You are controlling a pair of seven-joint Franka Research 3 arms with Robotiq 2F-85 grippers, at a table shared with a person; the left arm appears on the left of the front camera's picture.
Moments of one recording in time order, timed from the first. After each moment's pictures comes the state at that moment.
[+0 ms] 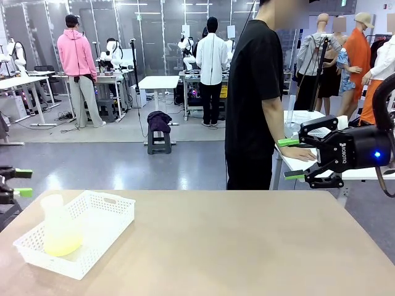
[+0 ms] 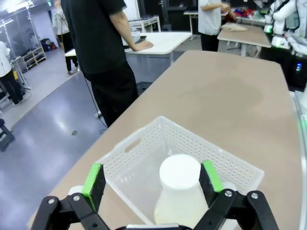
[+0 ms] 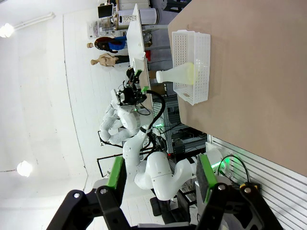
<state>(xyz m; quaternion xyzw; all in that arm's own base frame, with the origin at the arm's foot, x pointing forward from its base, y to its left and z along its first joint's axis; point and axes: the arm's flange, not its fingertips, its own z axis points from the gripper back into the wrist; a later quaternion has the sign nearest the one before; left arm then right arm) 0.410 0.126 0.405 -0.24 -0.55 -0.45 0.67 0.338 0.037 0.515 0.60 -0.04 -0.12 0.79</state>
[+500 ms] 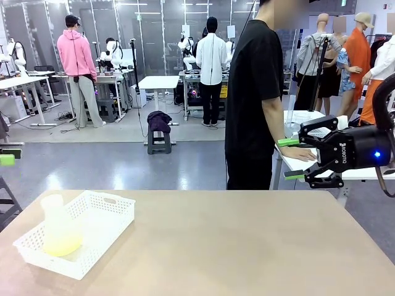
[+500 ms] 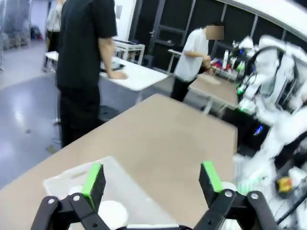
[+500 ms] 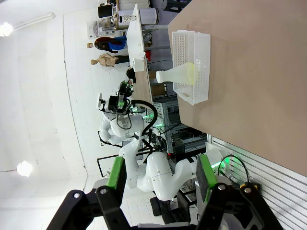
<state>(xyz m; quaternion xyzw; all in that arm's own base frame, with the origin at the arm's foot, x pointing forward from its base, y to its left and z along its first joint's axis) 0.379 0.111 0.475 -0.44 -0.50 -0.31 0.68 0.338 0.037 0.515 0.60 -0.04 -0.12 0.79</state>
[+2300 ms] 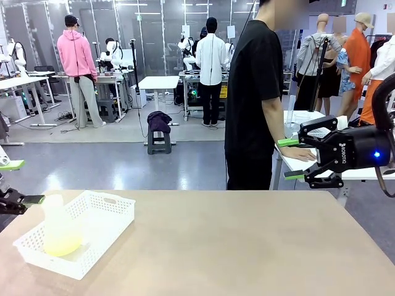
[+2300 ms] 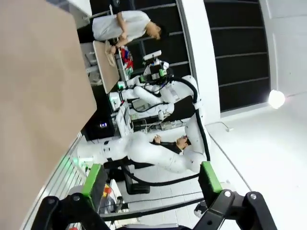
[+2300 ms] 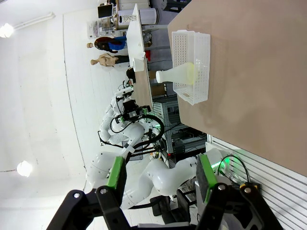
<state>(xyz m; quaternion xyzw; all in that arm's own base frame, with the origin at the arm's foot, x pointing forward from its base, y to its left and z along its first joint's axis) 0.347 0.040 0.426 -0.72 -0.08 -0.07 0.68 0.338 0.037 0.515 0.60 -0.04 -0.12 0.79</state>
